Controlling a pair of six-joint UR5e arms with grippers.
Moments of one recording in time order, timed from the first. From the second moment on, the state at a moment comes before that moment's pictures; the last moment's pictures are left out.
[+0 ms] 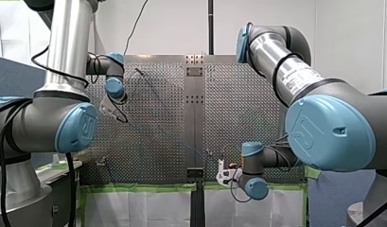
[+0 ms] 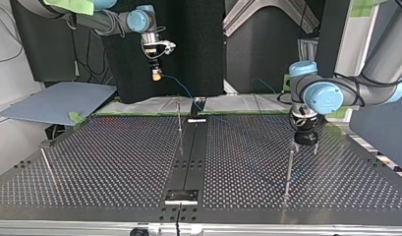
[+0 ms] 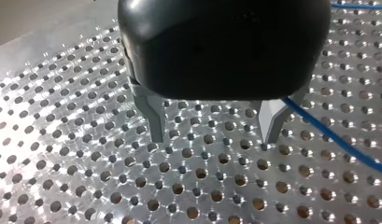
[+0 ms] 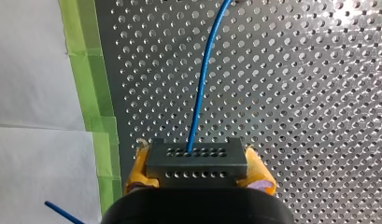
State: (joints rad) left arm 0.05 -1.79 -1.81 -2.75 -1.73 -2.58; right arm 2.06 -0.63 2.02 -1.32 1.57 1.63
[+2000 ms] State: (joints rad) left arm 0.05 -1.49 -1.99 -2.82 -1.54 -2.48; right arm 2.06 -0.63 2.02 -1.32 1.57 1.63
